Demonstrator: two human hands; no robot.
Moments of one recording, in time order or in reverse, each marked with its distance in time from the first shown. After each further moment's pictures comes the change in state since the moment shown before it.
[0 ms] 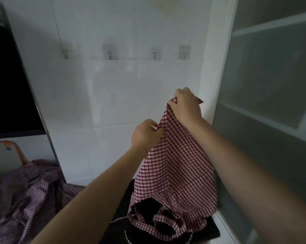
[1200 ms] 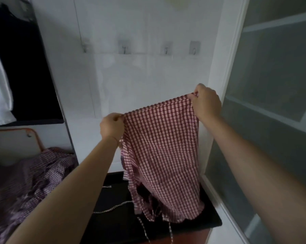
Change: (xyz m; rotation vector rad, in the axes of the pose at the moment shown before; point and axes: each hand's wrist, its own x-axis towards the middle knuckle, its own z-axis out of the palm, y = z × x) left_hand -0.020 -0.069 -0.094 -0.110 0.351 -0.243; right_hand -0.032 0.005 -0.029 -0.042 0.055 0.141
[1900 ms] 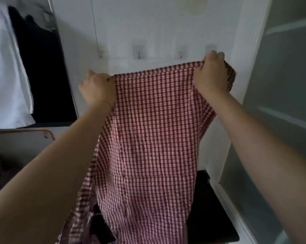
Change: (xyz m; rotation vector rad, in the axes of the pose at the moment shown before) left_hand 0.057 0.090 -0.086 0.410 0.405 0.321; right_hand 0.062 -0.068 -0.023 0.154 0.221 -0.082
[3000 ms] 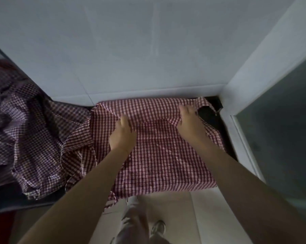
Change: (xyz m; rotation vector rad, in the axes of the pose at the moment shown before) left_hand -0.302 -0.210 0.287 0.243 -1.047 -0.229; right_hand -0.345 0.198 0.259 -0.169 -1.081 0.253
